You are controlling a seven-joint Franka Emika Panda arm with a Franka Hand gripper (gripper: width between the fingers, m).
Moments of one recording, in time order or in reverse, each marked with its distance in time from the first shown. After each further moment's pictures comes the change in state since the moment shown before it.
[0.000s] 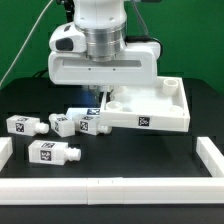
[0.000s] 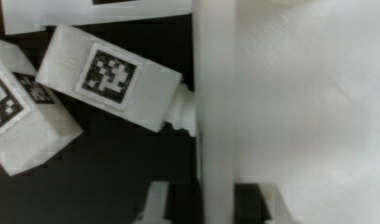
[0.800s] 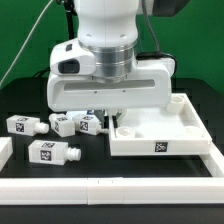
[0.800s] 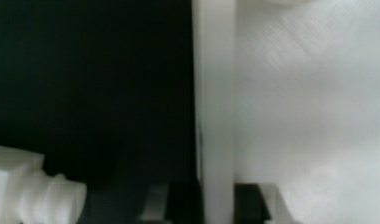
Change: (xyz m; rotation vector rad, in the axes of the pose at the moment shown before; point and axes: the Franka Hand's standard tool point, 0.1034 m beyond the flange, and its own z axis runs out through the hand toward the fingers) arm 0.087 -0.018 -0.004 -0.017 0.027 -0.151
